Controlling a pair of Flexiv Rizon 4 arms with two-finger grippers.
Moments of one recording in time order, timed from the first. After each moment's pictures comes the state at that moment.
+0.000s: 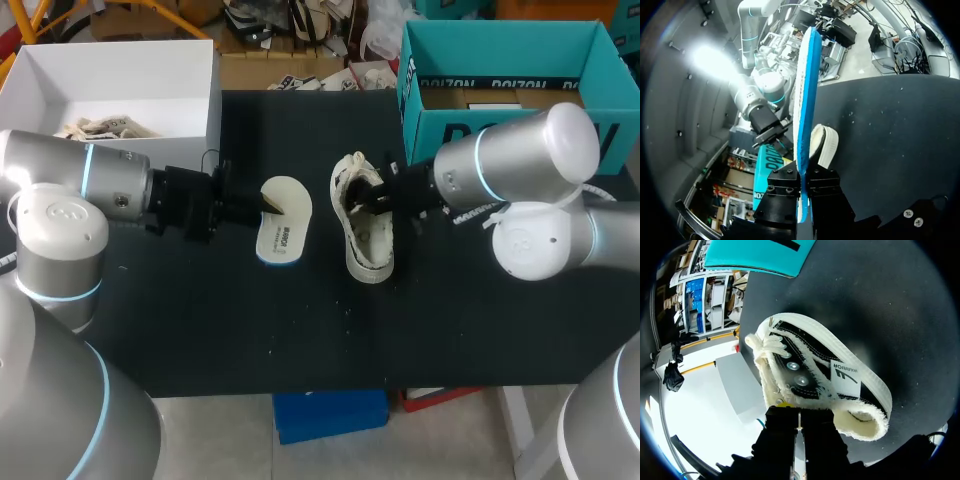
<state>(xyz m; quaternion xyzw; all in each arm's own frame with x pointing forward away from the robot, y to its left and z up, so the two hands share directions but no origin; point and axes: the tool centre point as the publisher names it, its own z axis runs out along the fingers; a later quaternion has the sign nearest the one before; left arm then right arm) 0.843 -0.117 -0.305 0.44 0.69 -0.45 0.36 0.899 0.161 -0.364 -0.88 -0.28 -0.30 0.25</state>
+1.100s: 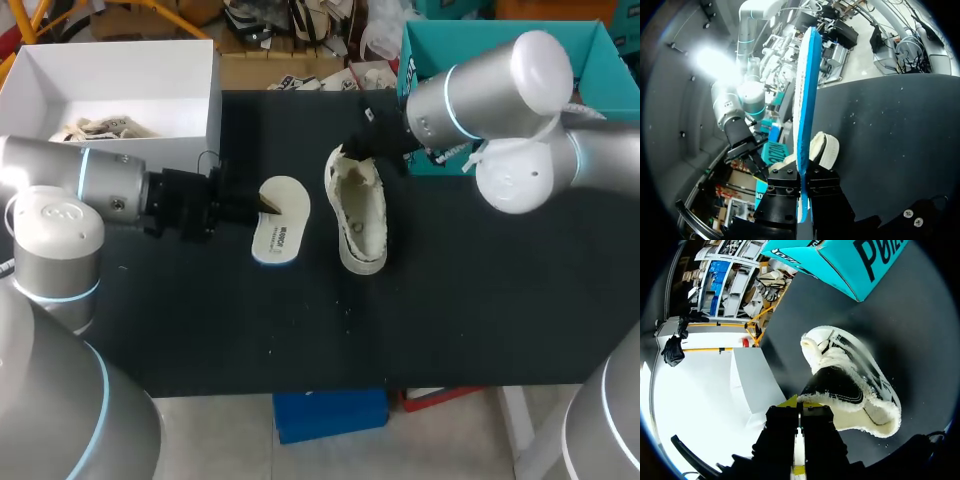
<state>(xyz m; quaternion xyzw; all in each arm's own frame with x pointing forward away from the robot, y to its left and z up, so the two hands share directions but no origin) 0.842 -0.113 -0.304 0.44 0.68 -0.46 0.37 0.959 0.193 -0.297 -0.85 -0.37 -0.34 0.18</state>
